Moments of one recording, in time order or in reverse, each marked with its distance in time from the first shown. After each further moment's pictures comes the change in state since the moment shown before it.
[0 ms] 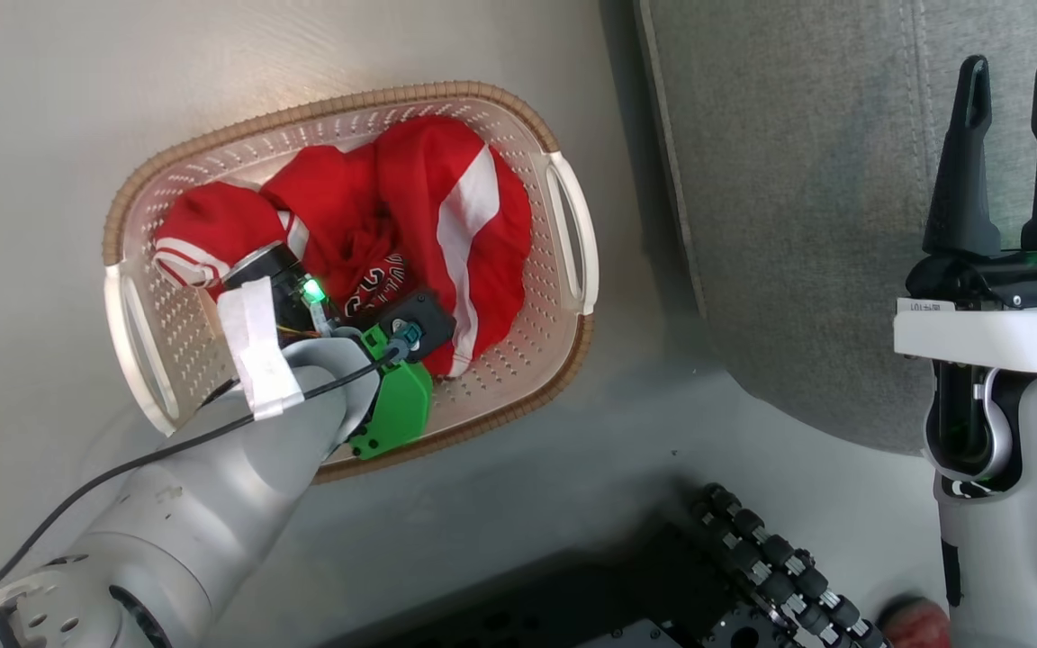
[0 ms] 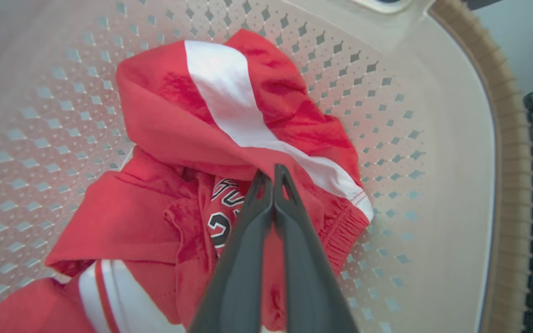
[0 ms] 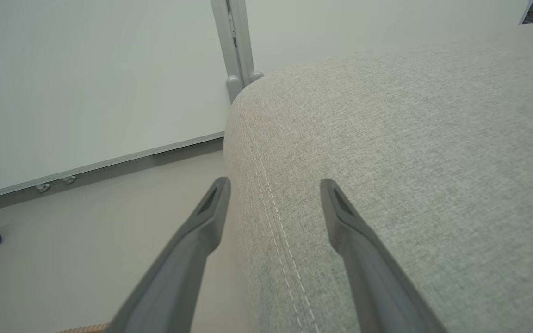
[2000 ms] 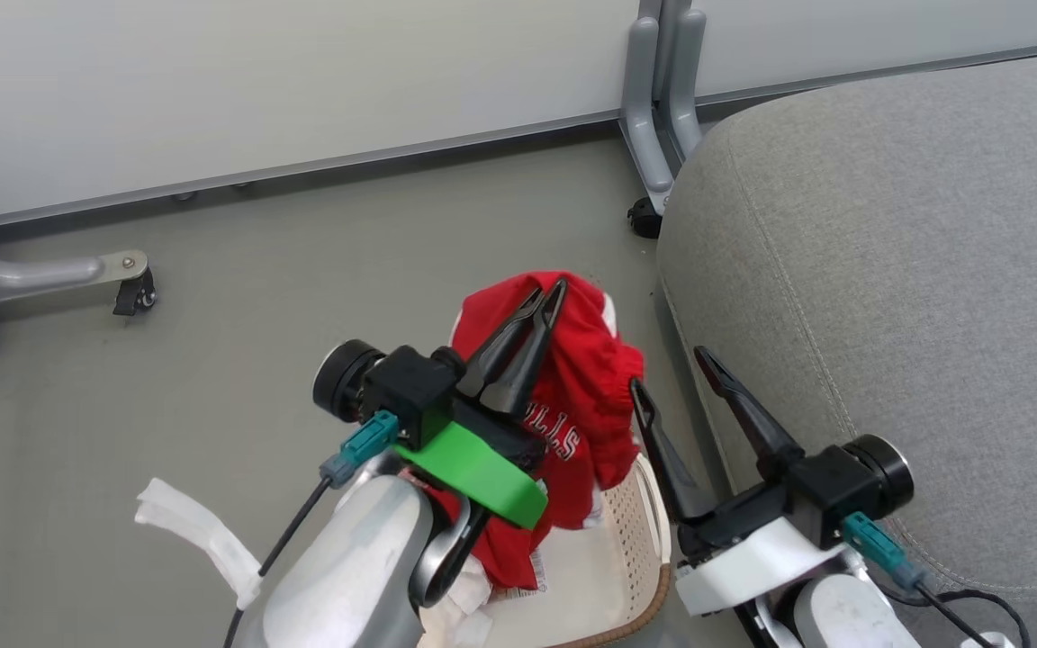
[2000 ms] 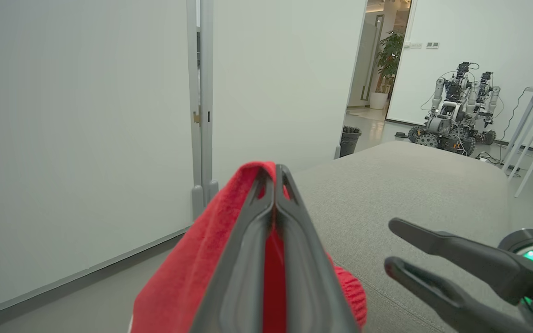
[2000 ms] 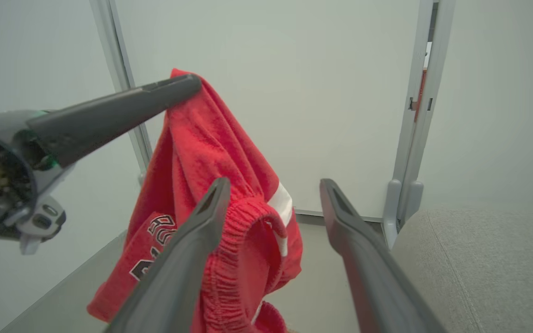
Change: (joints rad) left arm 0.556 -0.080 0.674 -0.858 -0.008 0.002 -0.017; right arm 0.282 0.001 0.381 0.141 -0.268 0.000 0.000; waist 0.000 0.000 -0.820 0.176
